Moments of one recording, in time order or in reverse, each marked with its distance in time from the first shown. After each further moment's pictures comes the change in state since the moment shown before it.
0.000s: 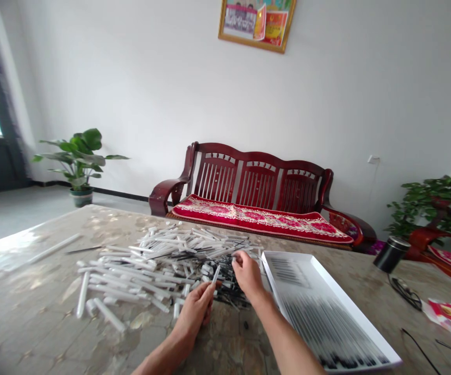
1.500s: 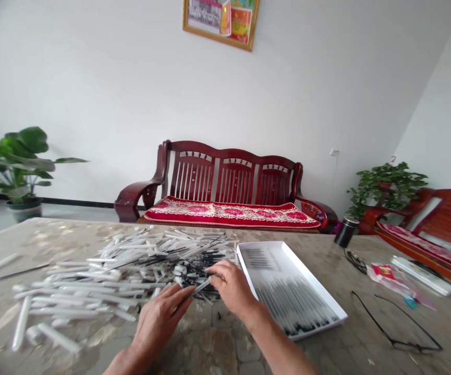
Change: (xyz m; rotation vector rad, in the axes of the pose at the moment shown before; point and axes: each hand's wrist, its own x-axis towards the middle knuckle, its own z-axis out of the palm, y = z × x) left_hand -0.017 0.017 -0.020 1.015 0.003 0.728; right_hand -0.058 -0.014 -0.056 0.201 -0.127 -0.176
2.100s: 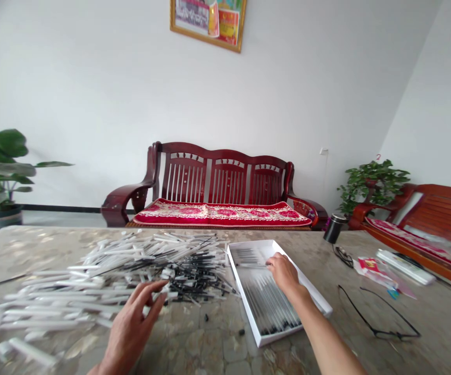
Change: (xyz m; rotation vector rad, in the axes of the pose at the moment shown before) left_hand -0.005 -0.003 -0.007 -0.034 0.298 -0.095; right_hand -0.023 0.114 -0.150 -0.938 0.032 0.353
